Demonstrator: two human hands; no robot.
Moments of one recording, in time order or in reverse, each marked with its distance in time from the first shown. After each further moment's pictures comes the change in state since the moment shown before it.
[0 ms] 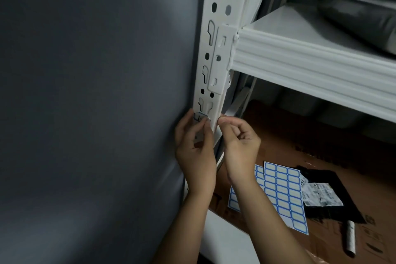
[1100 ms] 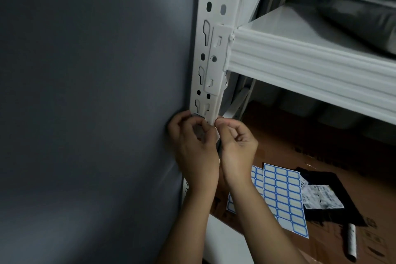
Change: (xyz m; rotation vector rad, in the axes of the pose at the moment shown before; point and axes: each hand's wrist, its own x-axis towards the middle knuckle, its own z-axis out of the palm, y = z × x) left_hand 0.006 0.006 0.006 0.317 -0.027 0.126; right_hand 0.002 0.006 -0.001 -0.033 0.019 0.003
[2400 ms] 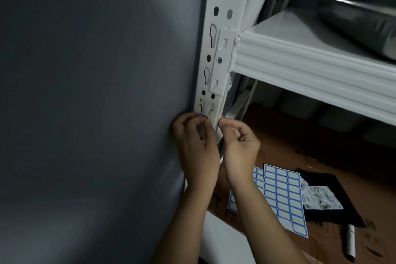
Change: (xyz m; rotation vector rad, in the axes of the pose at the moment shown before) left_hand 0.002 -0.002 -0.007 0.021 -0.062 0.019; right_hand -0.004 -0.004 0.002 0.052 0.021 0.007
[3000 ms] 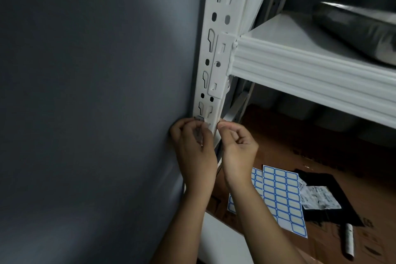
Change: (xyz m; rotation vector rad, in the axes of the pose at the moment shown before) left_hand 0.000 0.001 -0.003 -0.047 -0.024 -0.085; right_hand -0.001 0.003 0.001 0.013 0.014 -0.001
